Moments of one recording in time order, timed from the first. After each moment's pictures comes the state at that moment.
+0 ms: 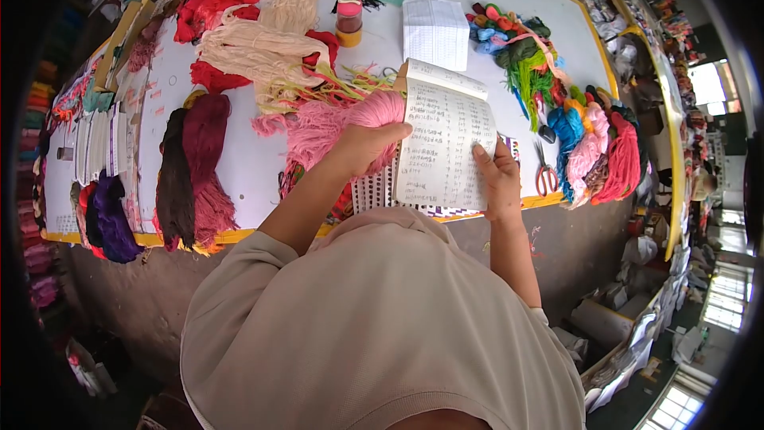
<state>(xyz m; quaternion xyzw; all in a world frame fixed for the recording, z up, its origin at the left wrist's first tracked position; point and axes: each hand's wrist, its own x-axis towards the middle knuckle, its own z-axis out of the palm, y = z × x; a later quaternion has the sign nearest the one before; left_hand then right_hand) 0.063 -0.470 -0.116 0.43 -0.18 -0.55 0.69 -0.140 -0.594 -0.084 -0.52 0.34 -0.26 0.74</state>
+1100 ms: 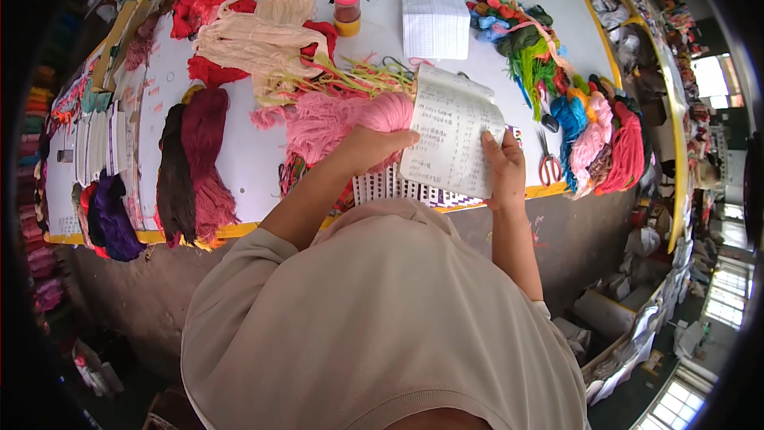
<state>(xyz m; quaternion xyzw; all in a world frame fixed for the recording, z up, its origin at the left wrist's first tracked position) 0.053 -0.469 -0.131 0.52 -0.27 -0.52 0.62 -0.139 -0.597 -0.091 -0.49 0.35 -0.30 0.74</state>
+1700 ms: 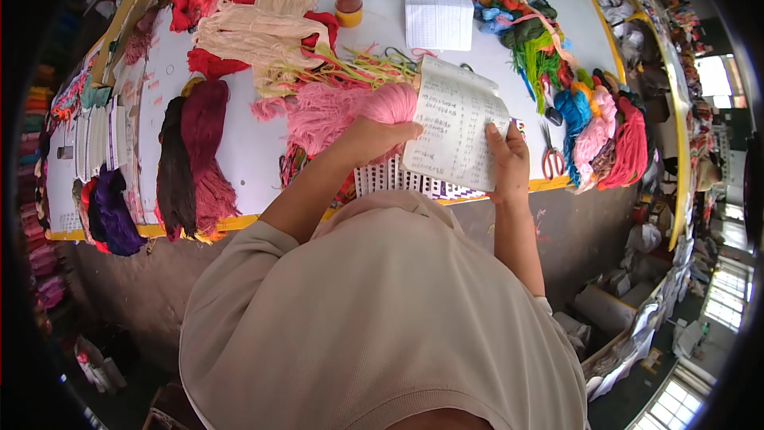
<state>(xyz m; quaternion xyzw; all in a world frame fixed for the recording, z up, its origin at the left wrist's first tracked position) 0.054 -0.469 -0.135 0.53 -0.26 -0.53 0.61 -0.141 -0.600 -0.097 -0.50 0.36 -0.30 0.73</state>
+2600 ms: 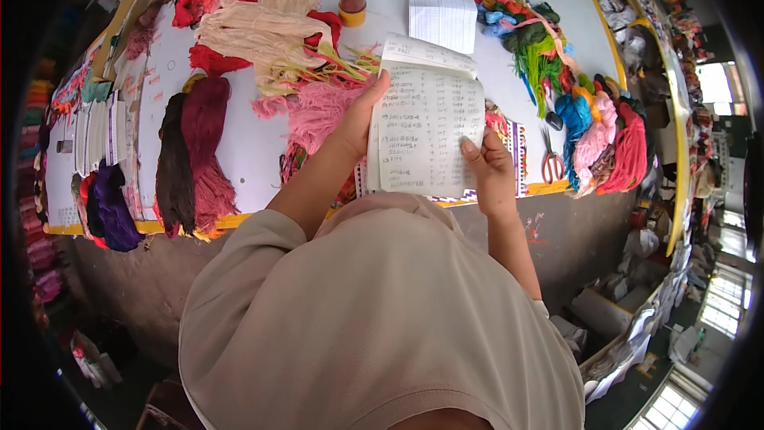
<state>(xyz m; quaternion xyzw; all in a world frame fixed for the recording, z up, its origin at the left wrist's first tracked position) 0.075 -0.487 -0.161 0.22 -0.05 -0.60 0.77 -0.136 -0.578 -0.090 -0.58 0.31 -0.22 0.72</state>
